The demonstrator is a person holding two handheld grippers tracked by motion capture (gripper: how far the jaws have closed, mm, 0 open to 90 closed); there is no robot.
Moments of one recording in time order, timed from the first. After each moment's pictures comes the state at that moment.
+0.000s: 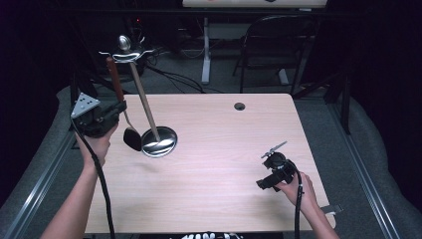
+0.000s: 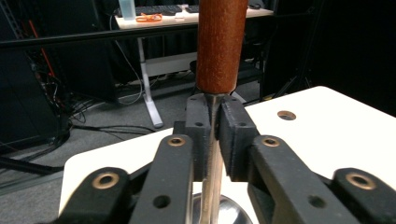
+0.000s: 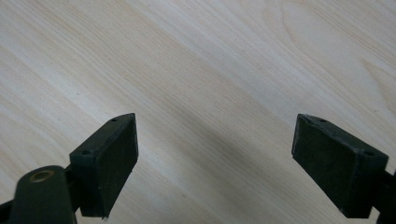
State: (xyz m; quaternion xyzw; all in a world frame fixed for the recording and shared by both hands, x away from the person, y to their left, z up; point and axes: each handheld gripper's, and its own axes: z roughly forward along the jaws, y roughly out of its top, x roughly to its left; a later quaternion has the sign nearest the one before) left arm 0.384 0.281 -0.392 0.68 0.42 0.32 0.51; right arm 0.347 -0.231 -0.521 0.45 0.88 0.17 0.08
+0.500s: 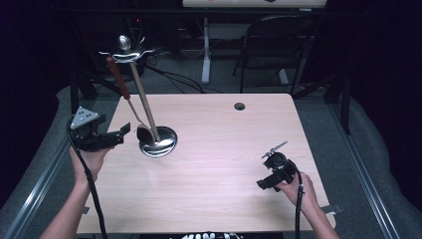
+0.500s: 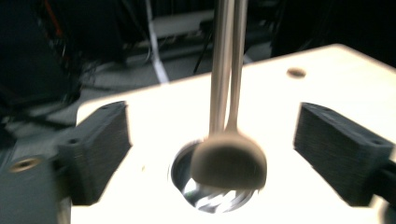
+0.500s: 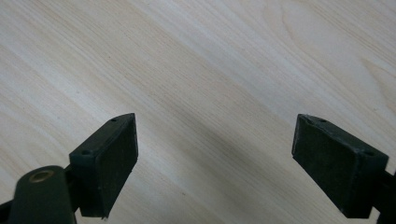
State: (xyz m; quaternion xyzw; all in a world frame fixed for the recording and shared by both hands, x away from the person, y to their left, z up) left arm 0.351 0.286 -0.419 0.71 0.47 0.29 0.44; right arm 0.346 -0.231 -0.520 0.44 0.88 0.16 0.08
